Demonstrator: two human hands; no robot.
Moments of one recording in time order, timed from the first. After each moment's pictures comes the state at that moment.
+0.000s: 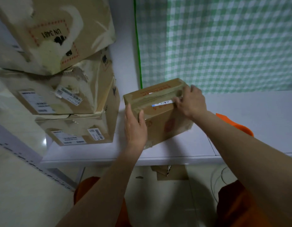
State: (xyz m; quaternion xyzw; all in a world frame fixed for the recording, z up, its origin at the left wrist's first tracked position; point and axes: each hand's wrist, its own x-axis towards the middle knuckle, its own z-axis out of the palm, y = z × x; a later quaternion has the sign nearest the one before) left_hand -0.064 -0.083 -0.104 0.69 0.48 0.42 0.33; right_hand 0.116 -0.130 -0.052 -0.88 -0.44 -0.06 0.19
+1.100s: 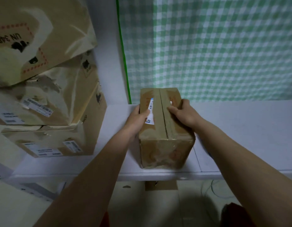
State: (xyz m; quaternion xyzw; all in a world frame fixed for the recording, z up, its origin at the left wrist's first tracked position) left_hand 0.015 -0.048 -0.075 0.61 0.42 0.26 0.62; right_hand 0.166 -0.142 -0.047 -0.80 -0.36 0.27 0.39
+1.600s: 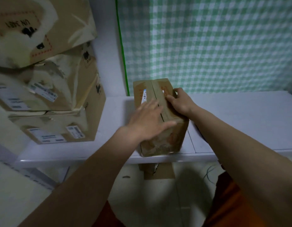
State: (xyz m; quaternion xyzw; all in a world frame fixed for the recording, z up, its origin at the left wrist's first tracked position) left_hand -0.008 -0.121 -0.055 0.96 0.27 0.08 0.08; right_hand 0.152 -0.158 -0.050 -0.80 -0.40 0.21 0.38
